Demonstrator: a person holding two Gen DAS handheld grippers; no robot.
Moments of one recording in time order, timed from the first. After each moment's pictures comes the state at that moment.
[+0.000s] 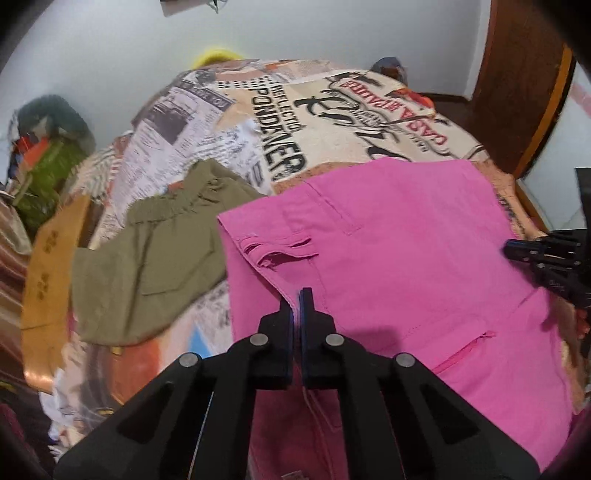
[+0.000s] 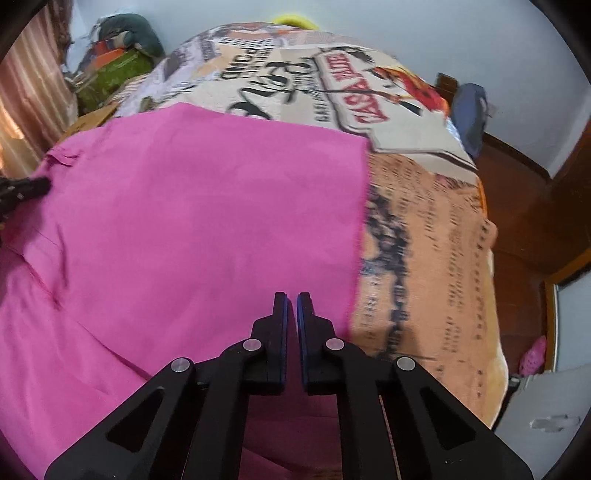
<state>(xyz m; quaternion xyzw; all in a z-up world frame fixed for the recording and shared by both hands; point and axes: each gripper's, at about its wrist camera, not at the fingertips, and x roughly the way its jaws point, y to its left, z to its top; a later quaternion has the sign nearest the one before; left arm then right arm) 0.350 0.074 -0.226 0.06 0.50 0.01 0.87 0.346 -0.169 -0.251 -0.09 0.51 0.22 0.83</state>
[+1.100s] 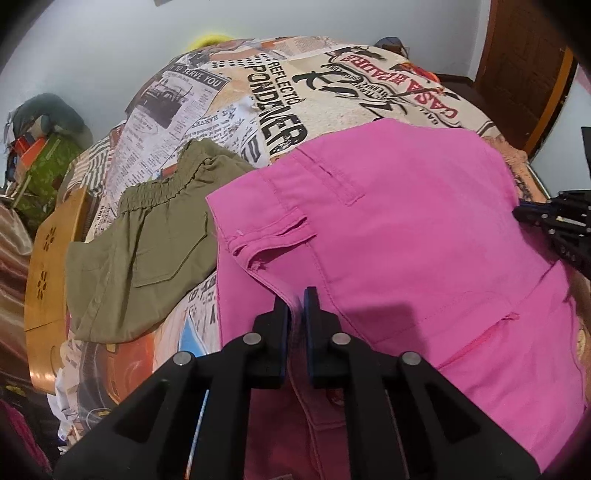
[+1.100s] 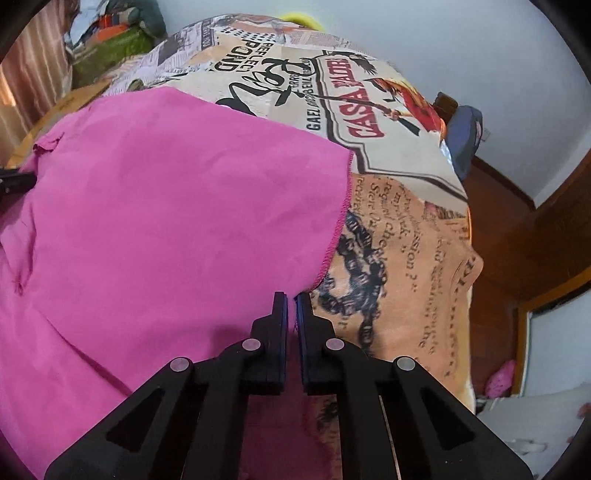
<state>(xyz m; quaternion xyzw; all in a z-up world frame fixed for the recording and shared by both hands) 0.358 0.073 -0.254 0.07 0.52 0.02 0.85 0.363 -0.154 -0.252 -0.18 0.49 0.21 0.83</state>
